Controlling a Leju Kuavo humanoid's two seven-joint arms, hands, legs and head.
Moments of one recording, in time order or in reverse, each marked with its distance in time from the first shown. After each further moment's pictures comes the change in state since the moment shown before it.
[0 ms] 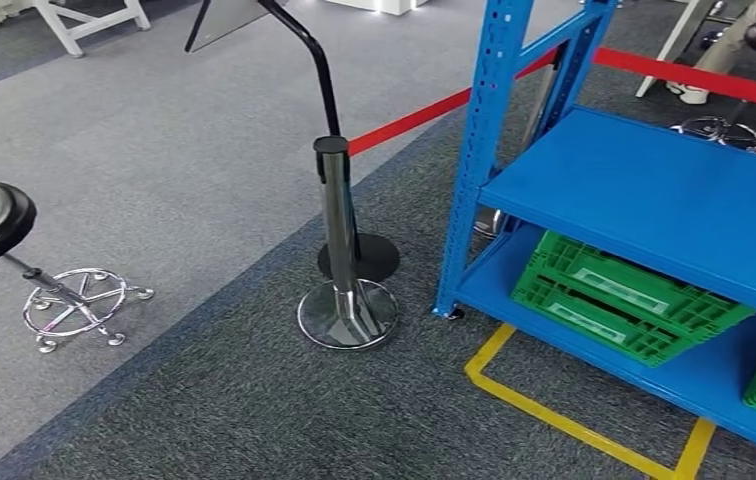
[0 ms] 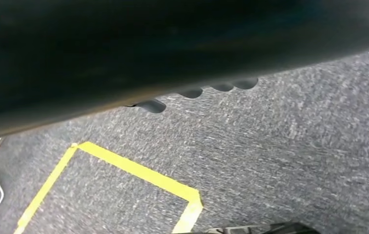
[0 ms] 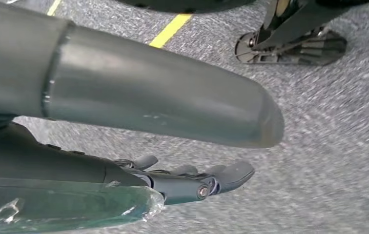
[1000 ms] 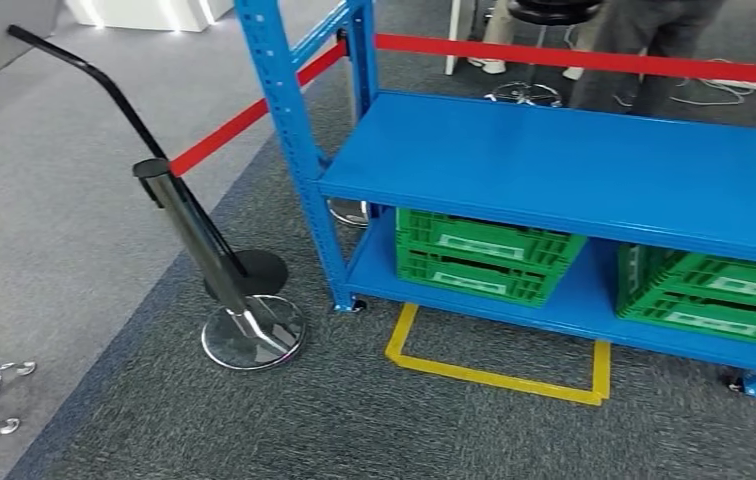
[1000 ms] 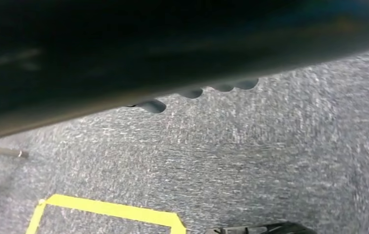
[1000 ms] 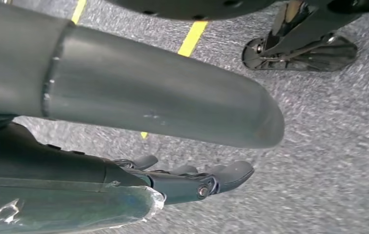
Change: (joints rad) left arm 0.004 0.007 -0.001 -0.011 0.001 0.000 0.004; right arm 0.008 0.002 0.000 -0.003 -0.011 0.014 0.023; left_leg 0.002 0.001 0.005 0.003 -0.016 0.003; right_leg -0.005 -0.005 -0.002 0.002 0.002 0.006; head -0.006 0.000
